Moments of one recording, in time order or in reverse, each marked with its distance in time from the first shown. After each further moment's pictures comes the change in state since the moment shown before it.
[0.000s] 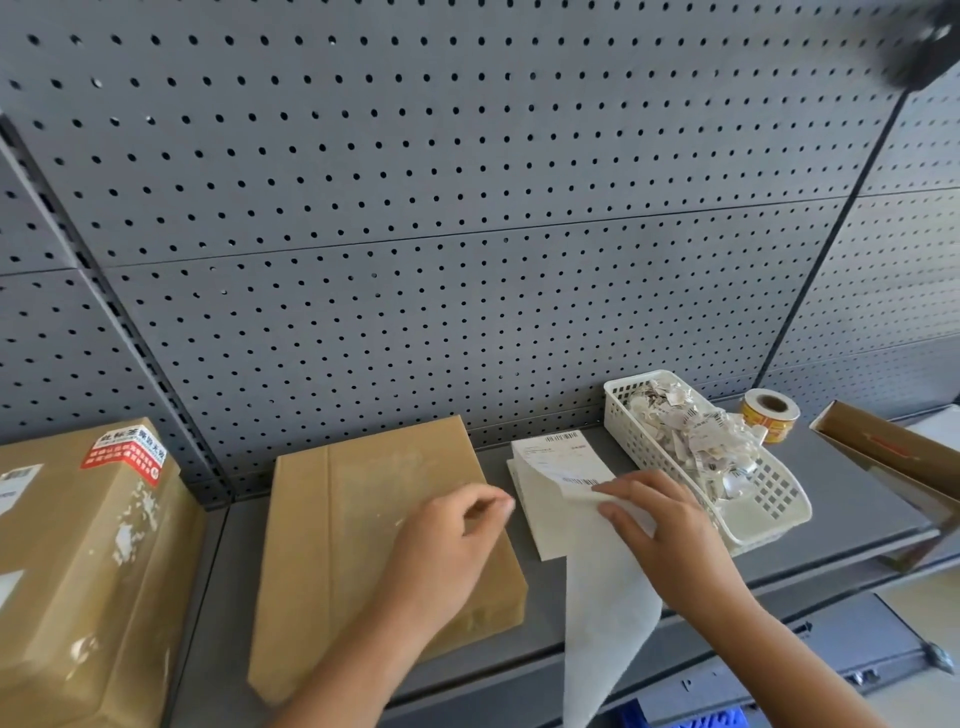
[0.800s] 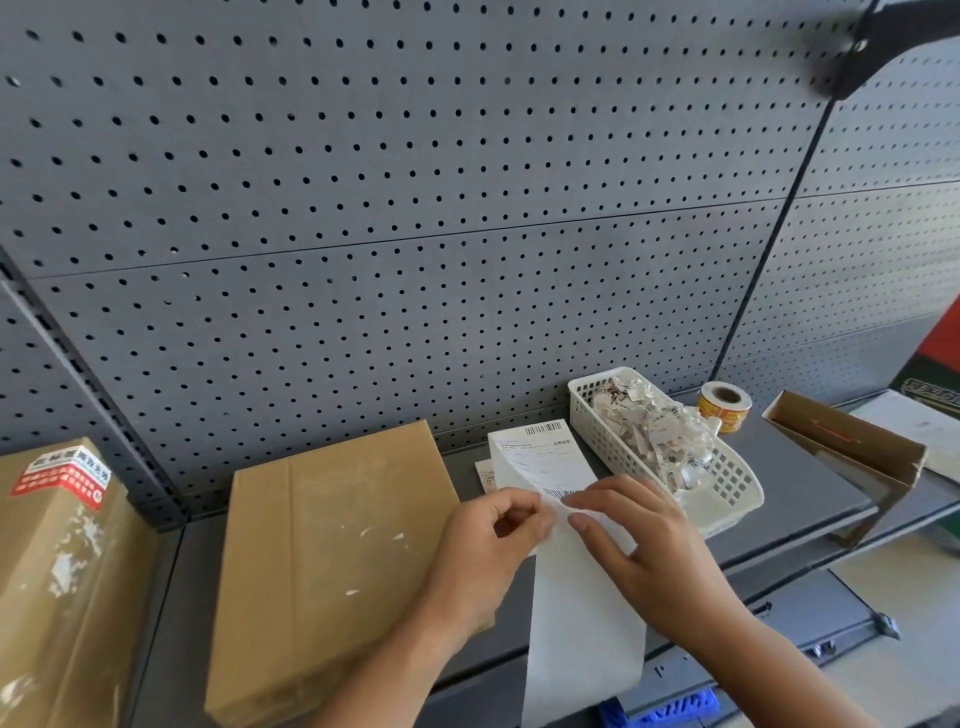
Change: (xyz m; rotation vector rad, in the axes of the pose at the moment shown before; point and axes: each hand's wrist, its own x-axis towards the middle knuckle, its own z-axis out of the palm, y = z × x) left_hand 0.009 0.032 0.051 -0.578 -0.141 -0.064; right_hand -0.019 -0.037 -0.038 -0.023 0.036 -0.180
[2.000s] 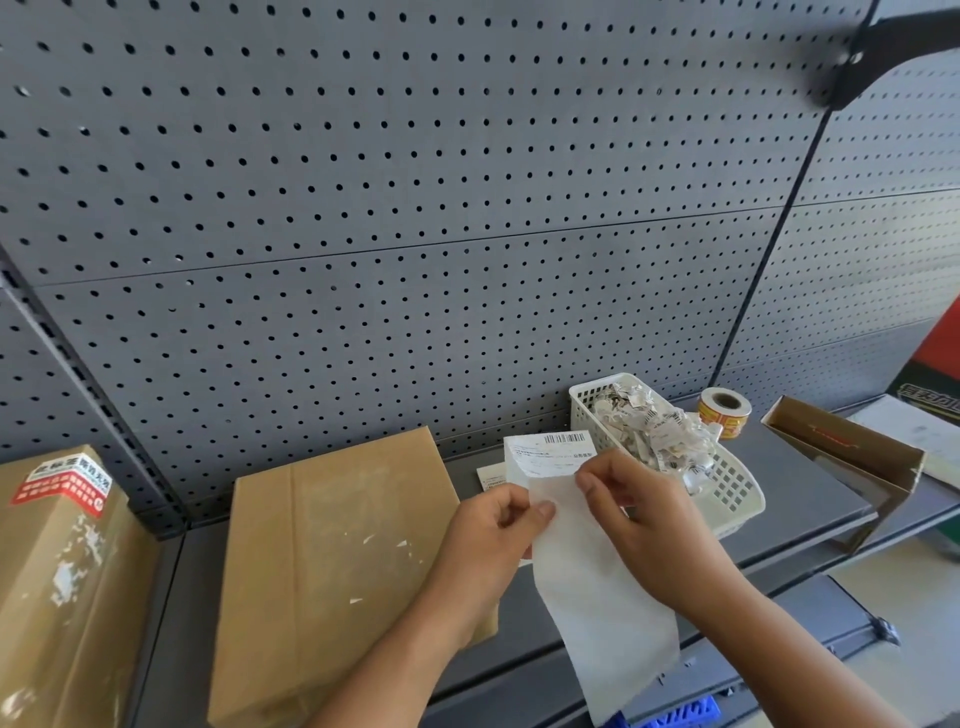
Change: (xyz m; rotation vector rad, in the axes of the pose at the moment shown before) left_hand 0.011 0.001 0.000 -0.107 0.008 -0.151; right_hand 0.028 -0.023 -0.016 0.275 -0.028 0.197
